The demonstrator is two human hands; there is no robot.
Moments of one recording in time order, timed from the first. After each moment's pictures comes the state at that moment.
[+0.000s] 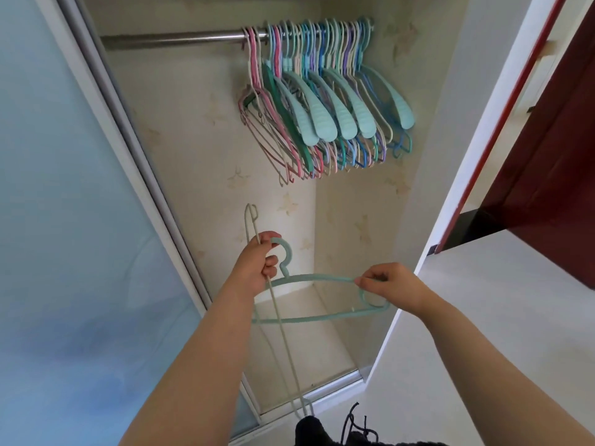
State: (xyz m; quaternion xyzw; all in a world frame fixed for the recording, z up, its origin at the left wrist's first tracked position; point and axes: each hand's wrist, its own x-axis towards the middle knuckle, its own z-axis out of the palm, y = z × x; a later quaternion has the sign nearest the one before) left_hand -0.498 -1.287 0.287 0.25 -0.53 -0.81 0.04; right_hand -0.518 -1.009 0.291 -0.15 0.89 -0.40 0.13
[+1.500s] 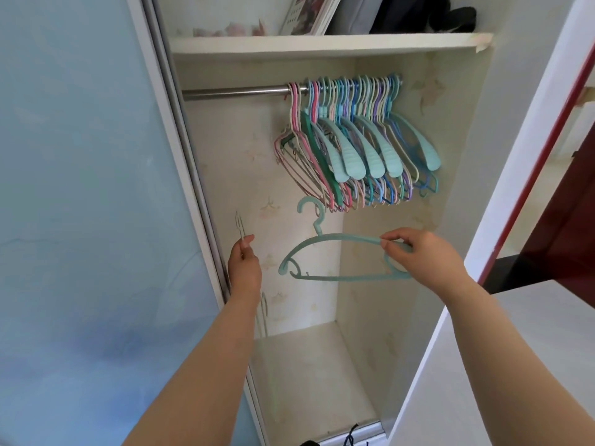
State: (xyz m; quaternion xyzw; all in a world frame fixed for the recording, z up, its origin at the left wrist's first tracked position) left_hand -0.484 -1.326 0.309 0.31 -0.63 -0.64 0.31; right_hand -0.534 -1.035 0.391 -0.19 0.93 -0.30 -0.10
